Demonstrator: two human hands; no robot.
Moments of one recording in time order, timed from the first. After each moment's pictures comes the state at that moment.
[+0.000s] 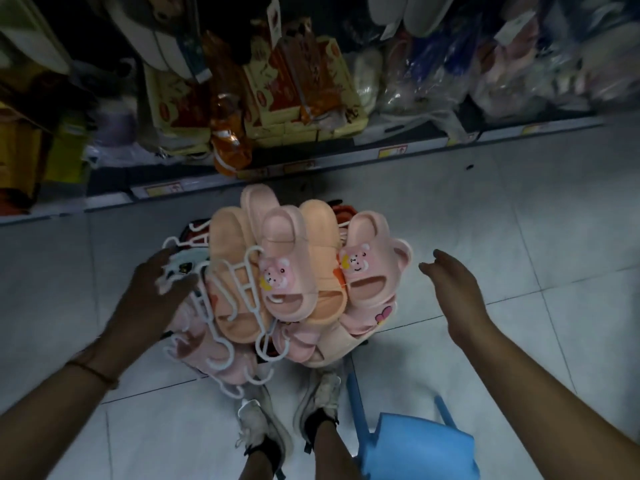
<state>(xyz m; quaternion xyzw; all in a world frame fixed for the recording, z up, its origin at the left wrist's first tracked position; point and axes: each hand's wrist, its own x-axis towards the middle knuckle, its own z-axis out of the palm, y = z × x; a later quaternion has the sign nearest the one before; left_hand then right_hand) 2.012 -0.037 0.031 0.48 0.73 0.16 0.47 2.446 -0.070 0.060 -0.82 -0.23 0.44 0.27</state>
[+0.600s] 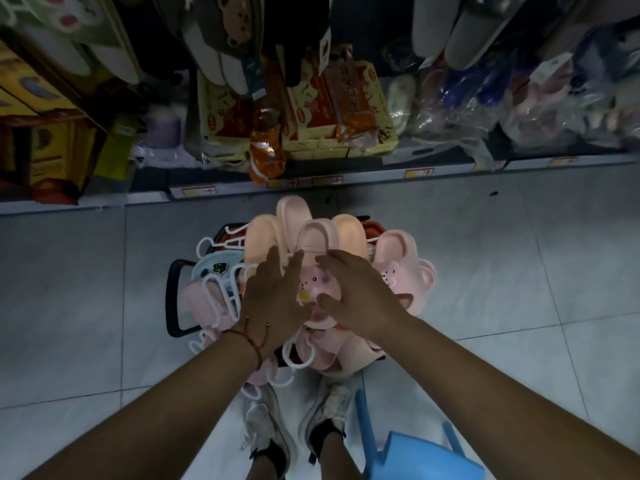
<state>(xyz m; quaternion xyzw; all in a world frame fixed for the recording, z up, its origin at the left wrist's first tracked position) 2.125 -0.037 0.038 0.71 0.63 -0.08 0.31 2.298 -0.029 0.085 -0.59 -0.71 0.37 0.00</state>
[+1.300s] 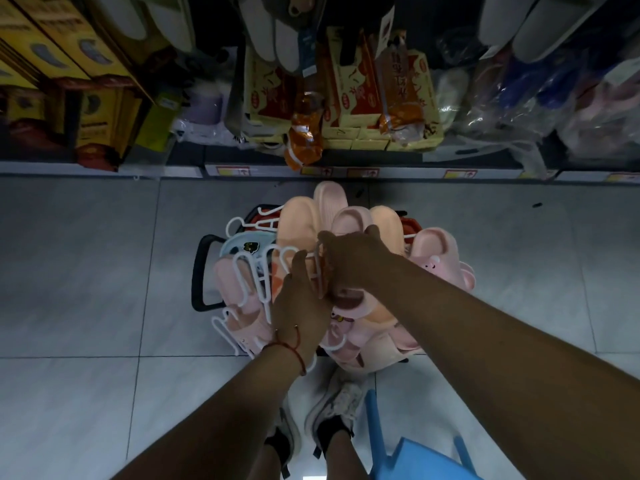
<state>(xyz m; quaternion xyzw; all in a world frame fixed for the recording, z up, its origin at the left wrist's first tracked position) 2.136 -0.074 0.004 0.47 0.76 0.17 0.41 2.232 0.026 0.057 -0.48 -0.80 0.24 -0.27</state>
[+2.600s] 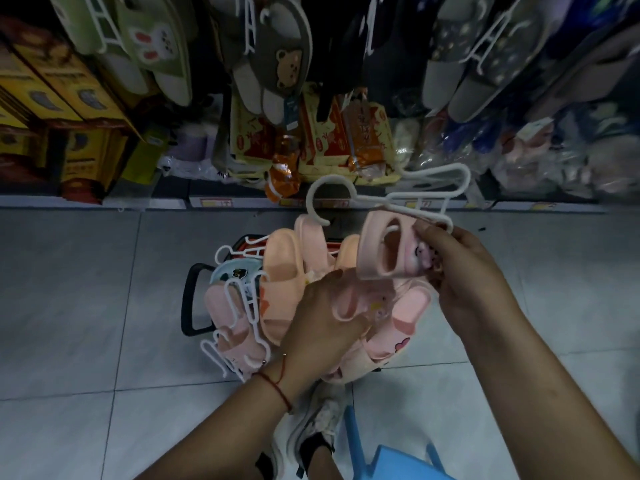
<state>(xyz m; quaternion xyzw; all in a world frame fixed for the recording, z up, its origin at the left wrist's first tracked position) 2.149 -0.073 0.146 0.48 0.60 0.27 0.58 2.317 -0.006 0.228 -0.70 -0.23 0.54 0.42</state>
